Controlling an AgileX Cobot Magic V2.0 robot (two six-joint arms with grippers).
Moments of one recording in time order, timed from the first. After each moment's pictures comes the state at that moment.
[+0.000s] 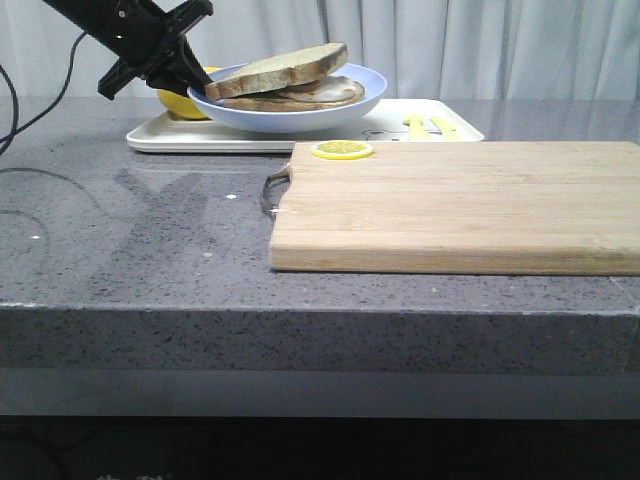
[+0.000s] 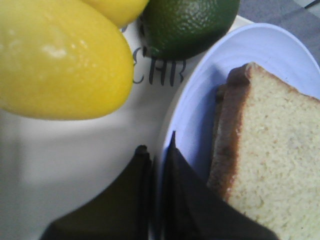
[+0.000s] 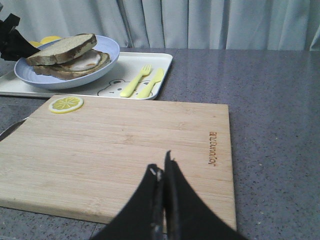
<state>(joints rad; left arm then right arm) -0.09 2.56 -2.67 -0.69 1.09 0.00 0.15 0.17 -0.30 0.01 0.33 0.07</state>
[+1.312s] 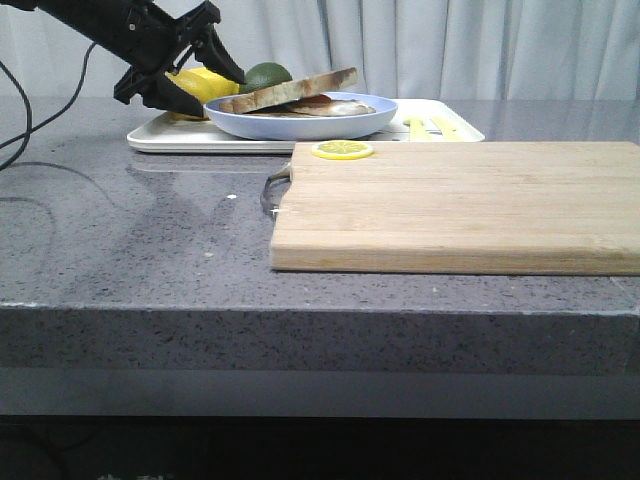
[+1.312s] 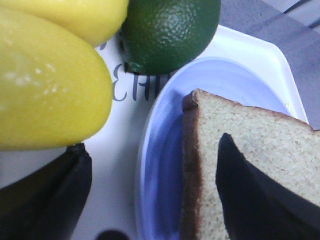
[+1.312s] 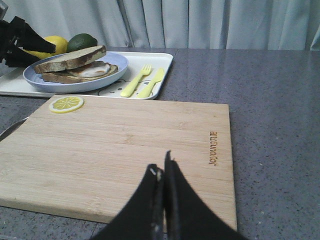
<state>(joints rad) -0.10 2.59 -2.68 -0.76 1.05 0.11 0.15 0.17 -0.30 0.01 0.33 0.07</state>
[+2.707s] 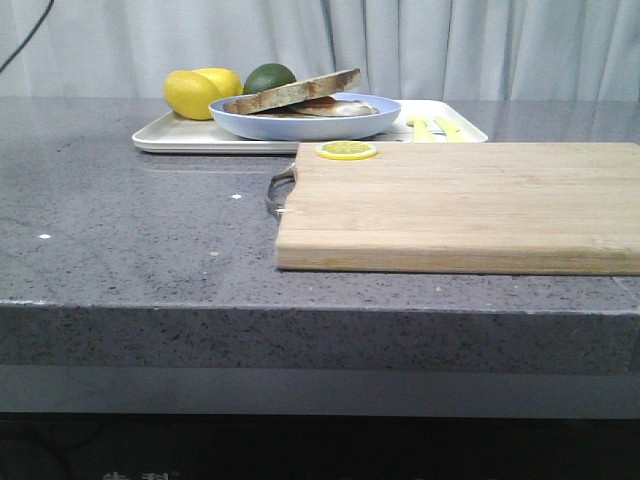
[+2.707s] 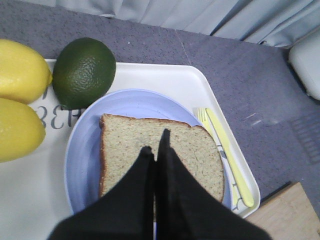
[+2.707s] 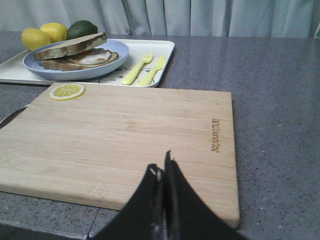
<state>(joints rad) -0.09 2.49 -2.94 -0.71 1.27 0.04 0.15 0.17 -0.30 0.01 0.38 0.07</state>
